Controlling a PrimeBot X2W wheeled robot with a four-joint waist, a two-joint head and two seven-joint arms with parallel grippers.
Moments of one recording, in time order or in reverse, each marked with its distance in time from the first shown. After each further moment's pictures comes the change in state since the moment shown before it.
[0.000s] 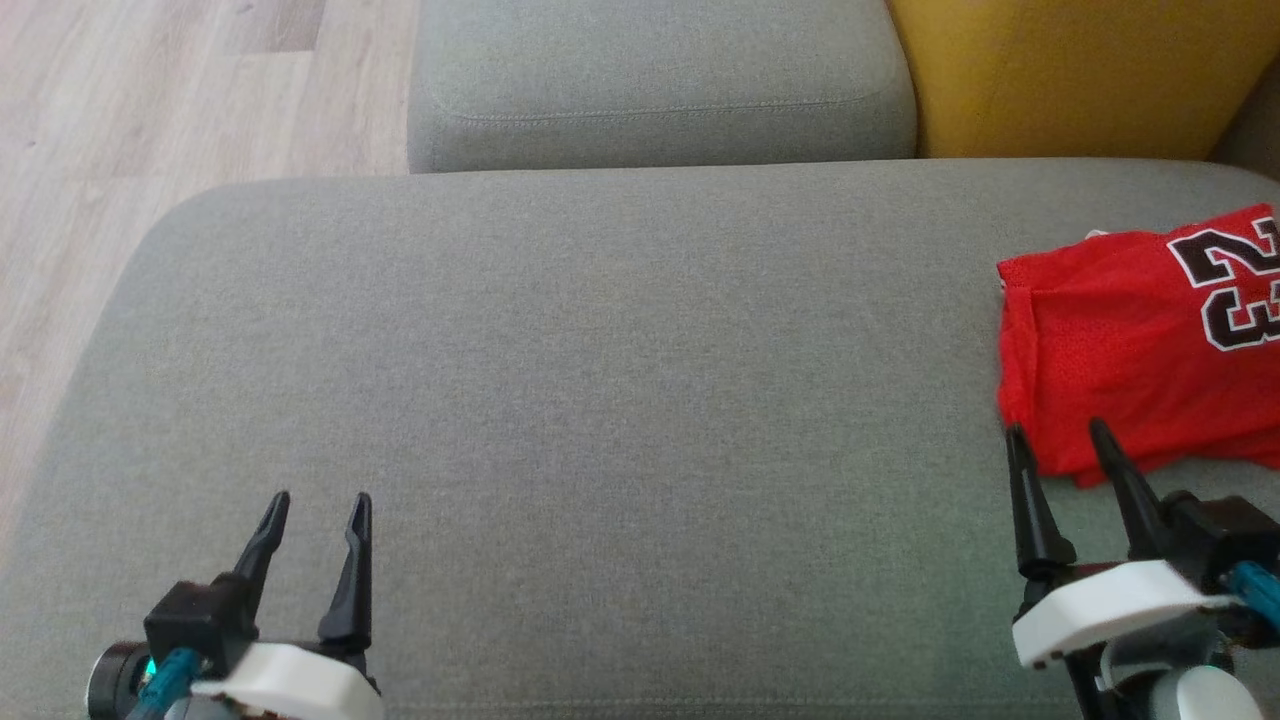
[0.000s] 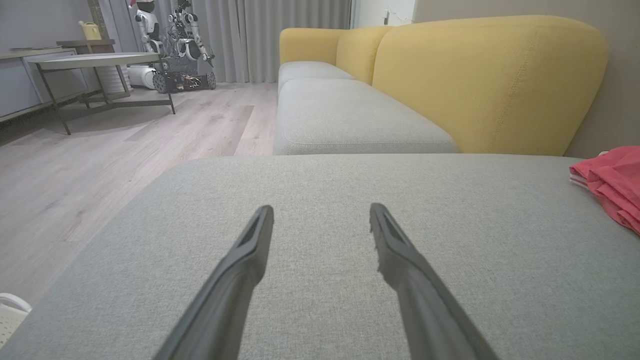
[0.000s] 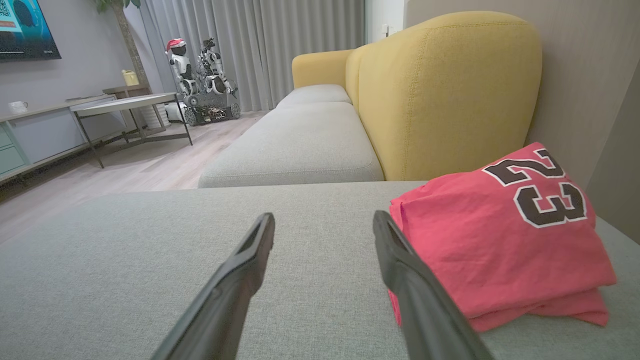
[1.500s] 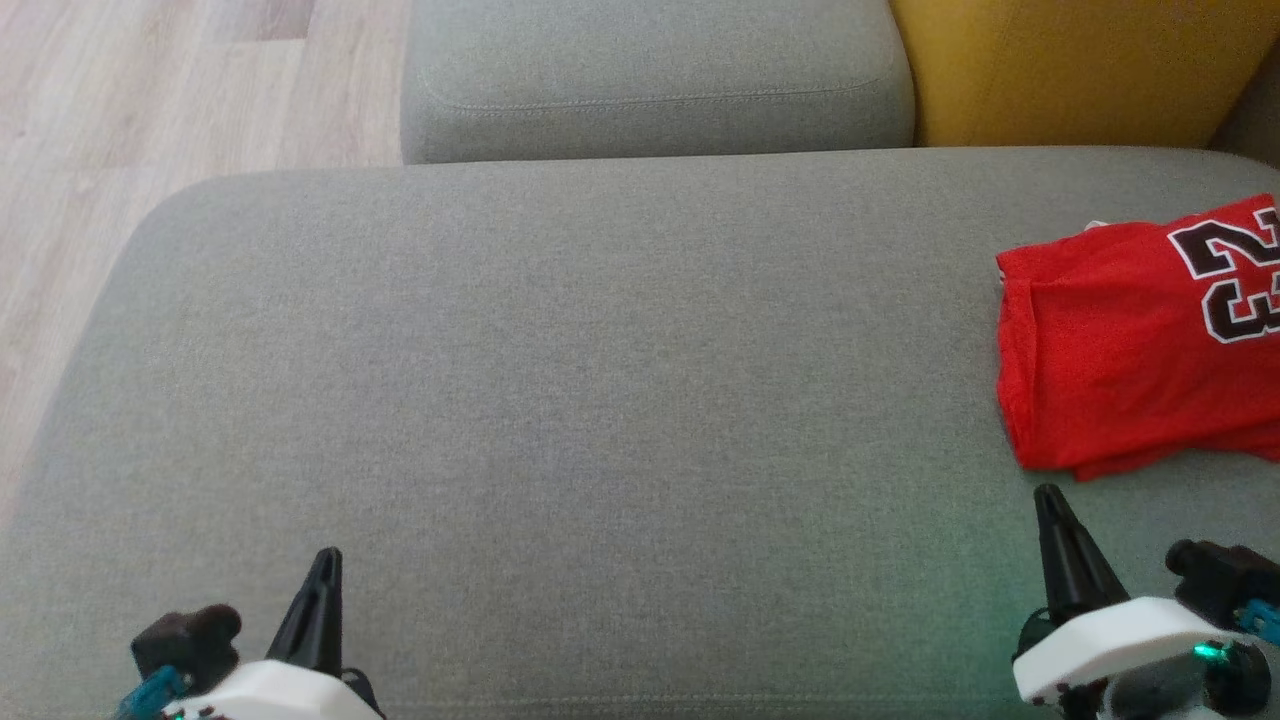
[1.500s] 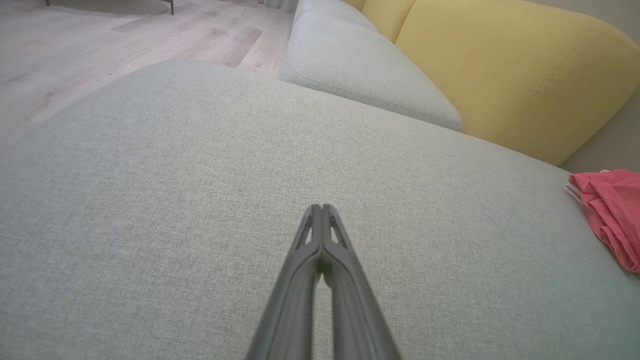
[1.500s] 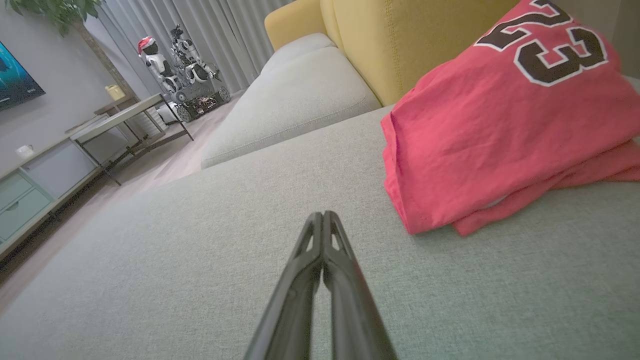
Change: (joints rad) left arm 0.019 -0.045 0.008 0.105 -0.217 -0.029 0.041; right arm 0.035 0.003 -0.001 0.118 0.236 0.000 0.020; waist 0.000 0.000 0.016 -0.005
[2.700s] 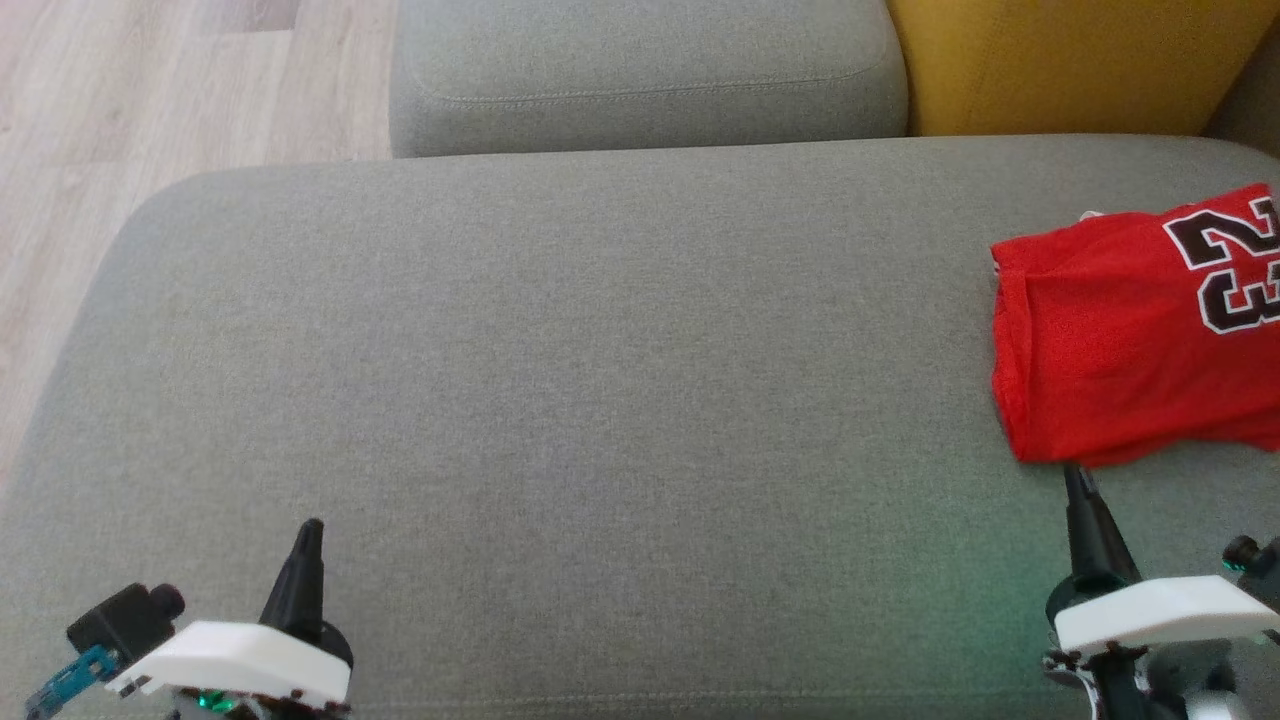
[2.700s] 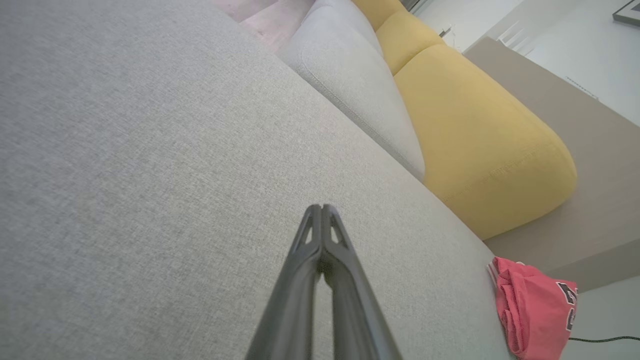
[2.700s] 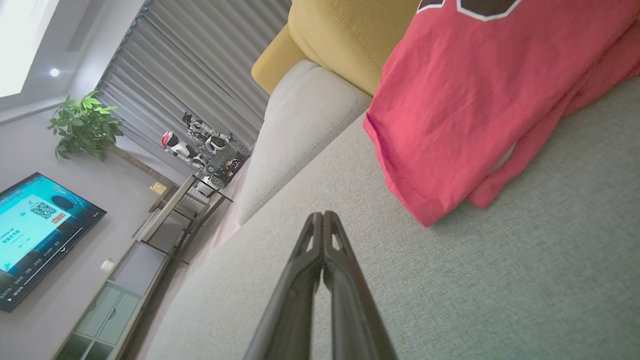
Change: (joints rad) left arm -0.064 -0.046 0.087 0.045 -0.373 -0.062 0.075; right arm -0.059 0.000 -0.029 0.055 0.414 0.000 0.011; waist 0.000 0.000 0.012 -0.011
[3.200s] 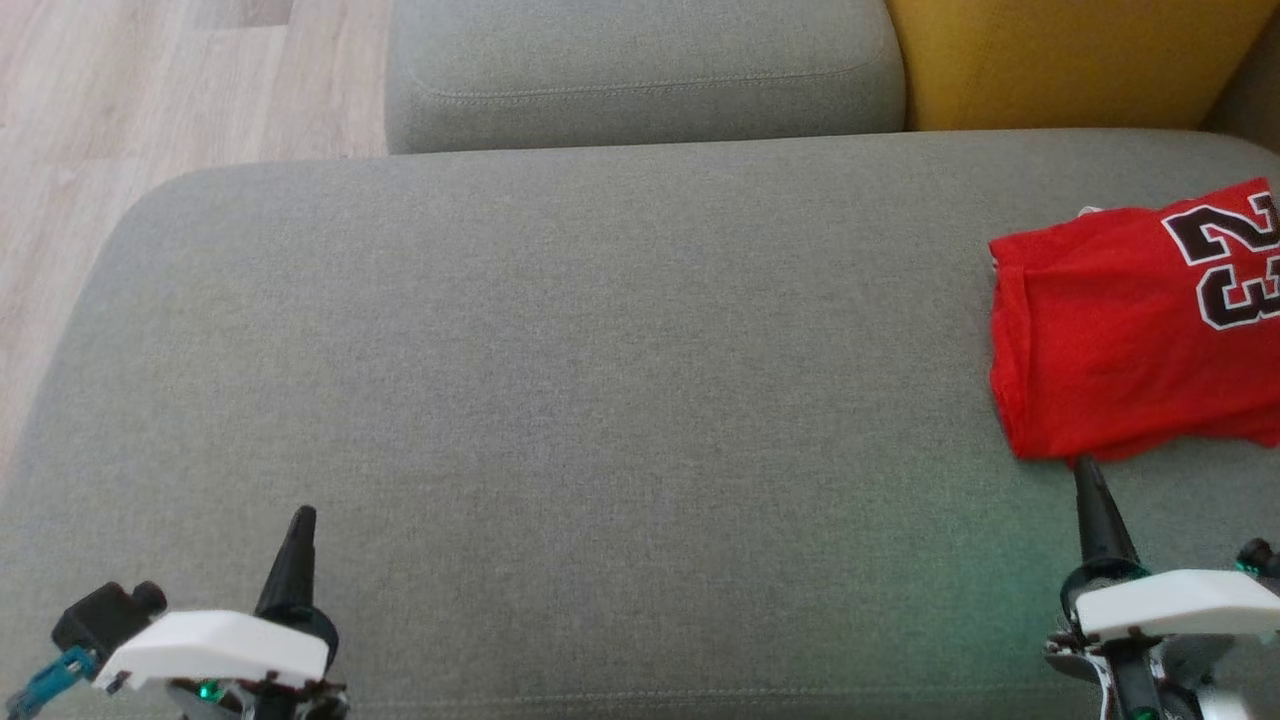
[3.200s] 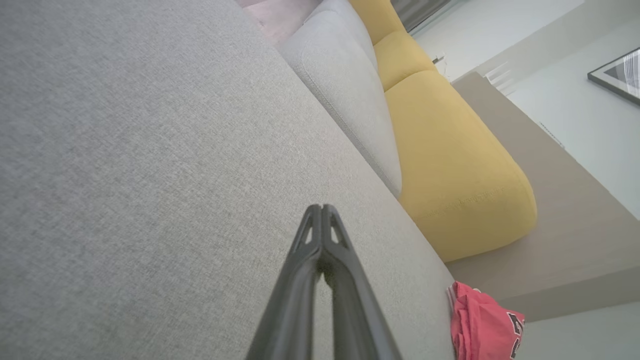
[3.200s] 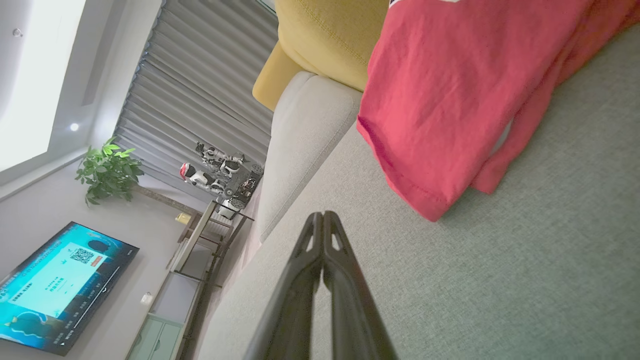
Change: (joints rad) left arm -0.024 -0.023 0.037 0.019 -0.157 -0.034 0.035; right arm -0.024 0.000 -0.009 0.026 0.177 0.000 0.010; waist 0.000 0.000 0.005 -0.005
